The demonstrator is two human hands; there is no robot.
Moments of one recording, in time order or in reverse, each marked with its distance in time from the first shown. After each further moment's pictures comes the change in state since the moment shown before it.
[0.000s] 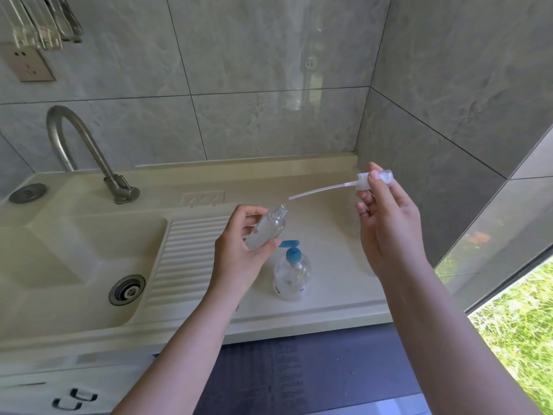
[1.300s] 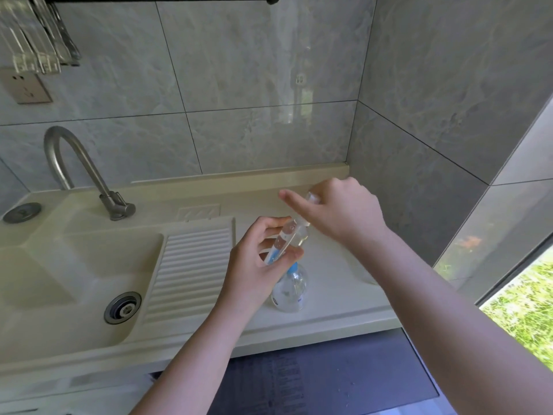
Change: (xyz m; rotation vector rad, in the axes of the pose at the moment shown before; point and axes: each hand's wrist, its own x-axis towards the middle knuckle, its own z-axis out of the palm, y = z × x) left_hand -0.014 0.039 0.007 -0.118 -0.220 -0.029; right_hand -0.005 -0.027 0.057 -1.675 -0.238 -0.336
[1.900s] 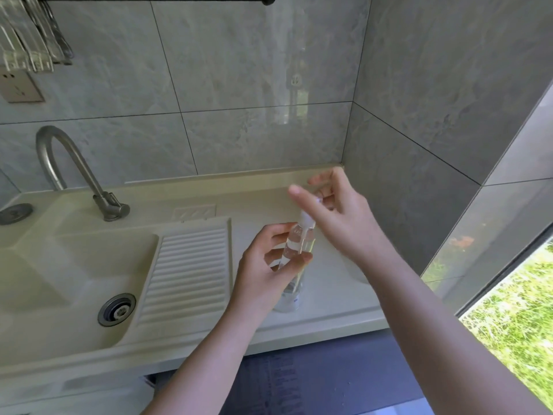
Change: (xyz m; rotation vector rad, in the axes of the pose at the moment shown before) left_hand -0.008 0.002 0.018 -0.133 -0.009 -0.039; right_hand -0.021 0.017 0.005 0.722 0.006 -0.034
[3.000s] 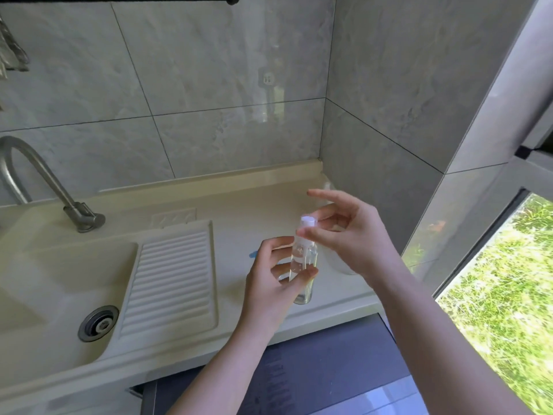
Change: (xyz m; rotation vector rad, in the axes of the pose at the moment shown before) left_hand -0.012 -0.020 0.038 -0.100 -0.029 -0.133; right_hand -0.029 0.031 -0.032 0.197 0.055 0.096
